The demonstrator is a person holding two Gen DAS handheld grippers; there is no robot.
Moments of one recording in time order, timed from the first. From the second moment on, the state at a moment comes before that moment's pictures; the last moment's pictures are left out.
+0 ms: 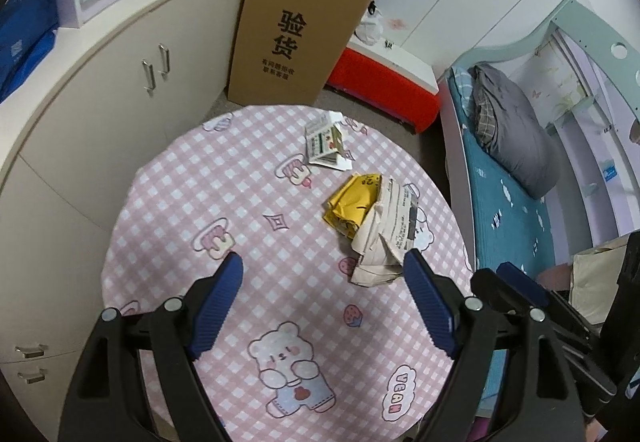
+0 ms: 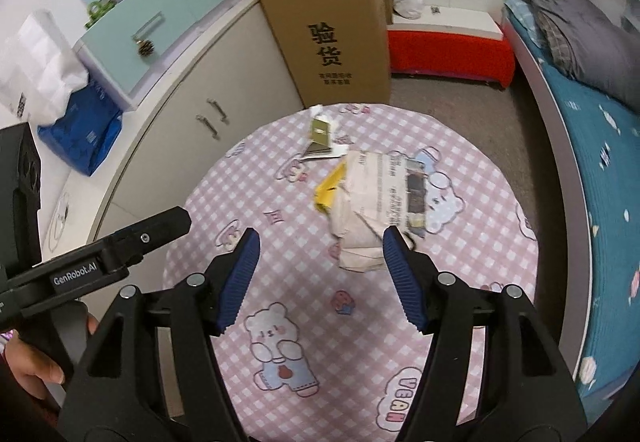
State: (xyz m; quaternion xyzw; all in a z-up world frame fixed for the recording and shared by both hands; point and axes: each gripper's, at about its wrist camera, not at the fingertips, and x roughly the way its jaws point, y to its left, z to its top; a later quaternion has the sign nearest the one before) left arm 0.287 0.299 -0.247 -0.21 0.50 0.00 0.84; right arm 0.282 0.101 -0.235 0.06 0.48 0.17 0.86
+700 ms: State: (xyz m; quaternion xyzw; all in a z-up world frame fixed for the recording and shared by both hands) left arm 0.387 0.233 -0.330 -0.19 0.57 0.02 0.80; right arm 0.371 0.003 -0.322 0.12 0.54 0.15 0.82
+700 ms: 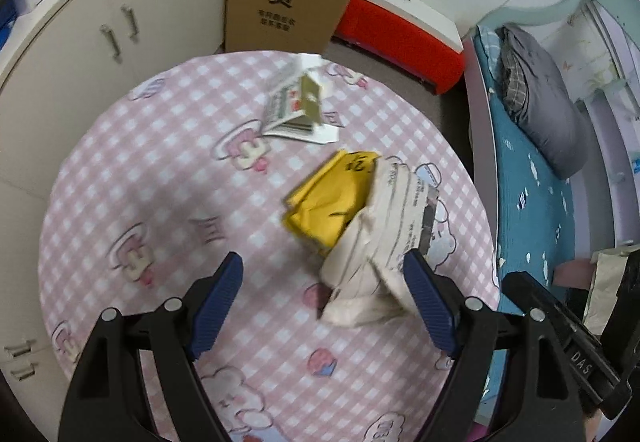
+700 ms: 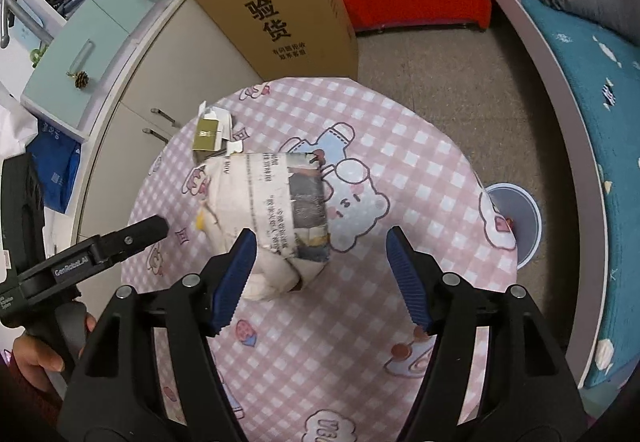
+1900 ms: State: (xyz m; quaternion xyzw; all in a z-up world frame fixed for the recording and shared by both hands) left arm 0.422 0.153 -0.327 -0.14 0.55 -0.10 0.82; right arm 0.385 -0.012 -0.347 0.14 0.56 0.18 0.79
